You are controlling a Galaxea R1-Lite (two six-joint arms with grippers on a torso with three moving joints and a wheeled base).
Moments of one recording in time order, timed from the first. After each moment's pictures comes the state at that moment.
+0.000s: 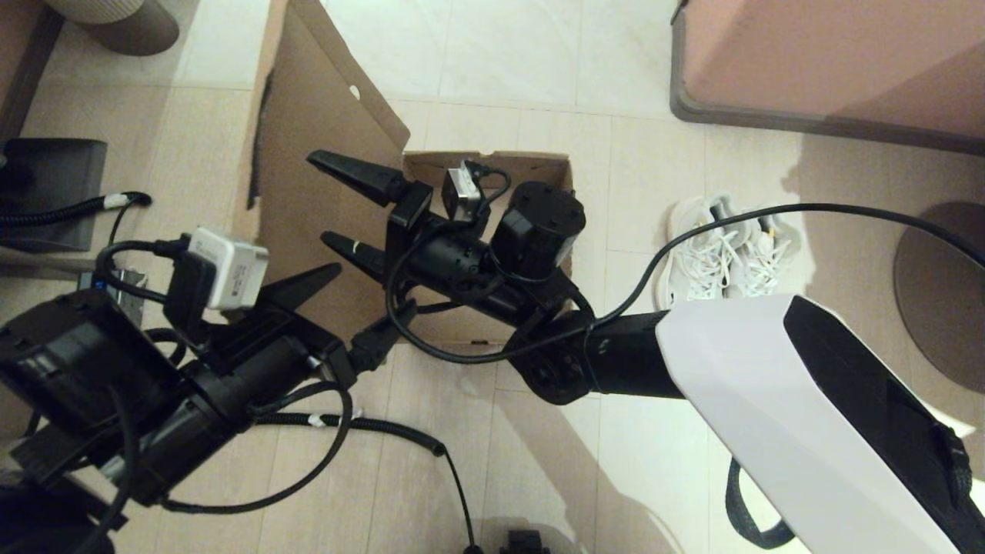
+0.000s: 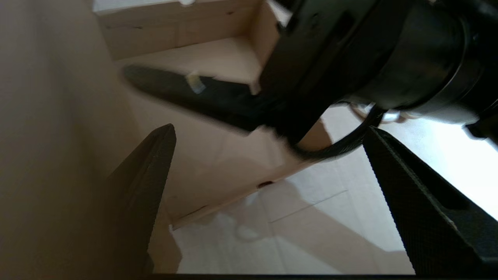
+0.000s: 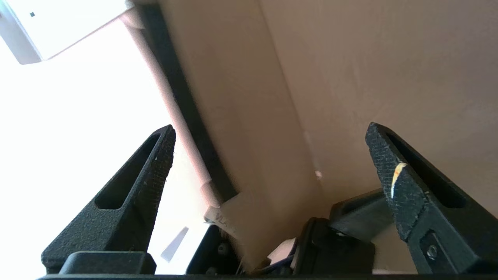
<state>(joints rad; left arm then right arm) -0.38 1.60 -0.42 -1.36 -0.15 0.18 0.82 2.44 -1.95 -1.02 0.52 1.43</state>
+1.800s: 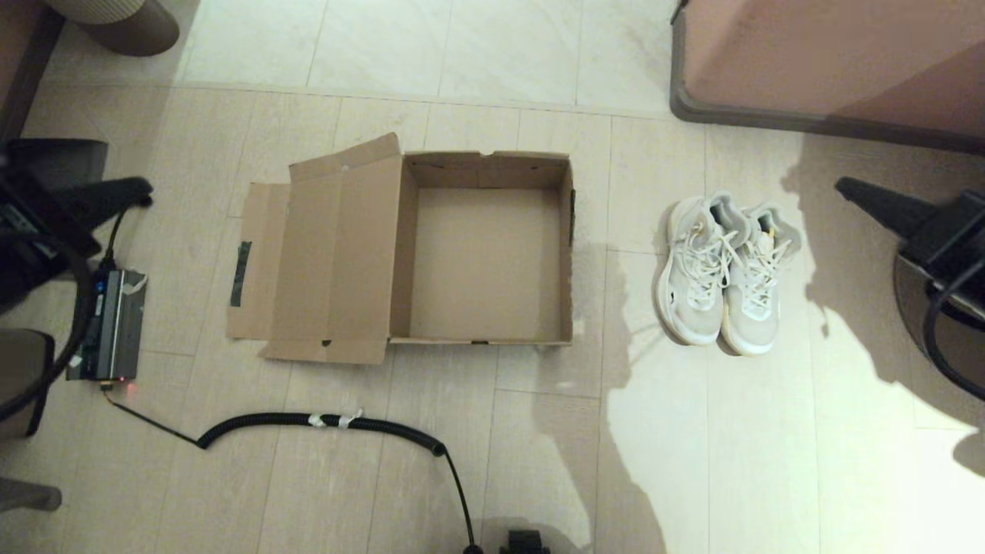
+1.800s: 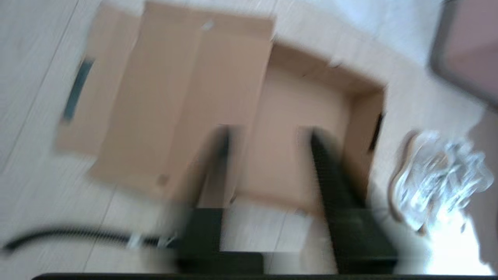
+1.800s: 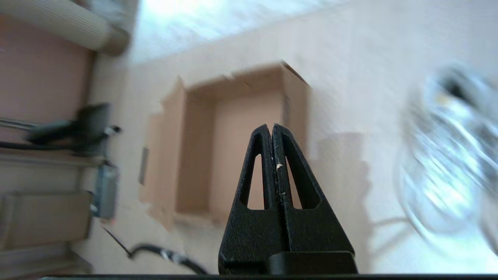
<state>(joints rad) -0.11 1.09 -0.78 -0.43 0.11 -0.31 0.02 1.32 -0.57 -1.04 0.36 0.48</state>
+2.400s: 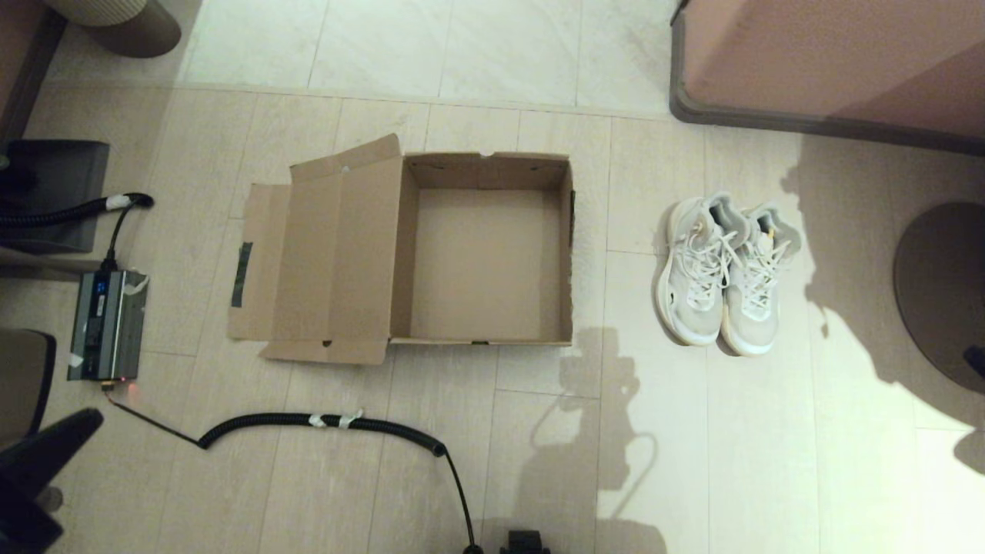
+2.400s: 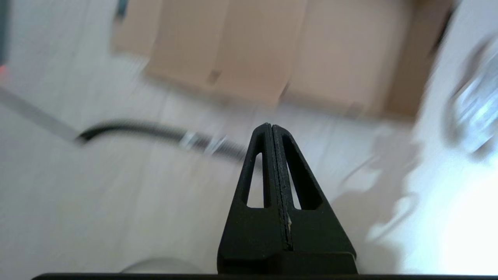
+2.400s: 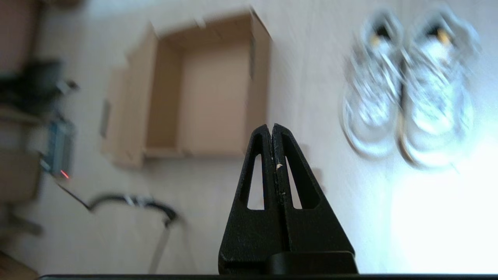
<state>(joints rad) -0.08 0.72 -0.34 -0.30 0.15 -0.25 -0.06 0.78 -0.13 -0.86 0.35 0.34</state>
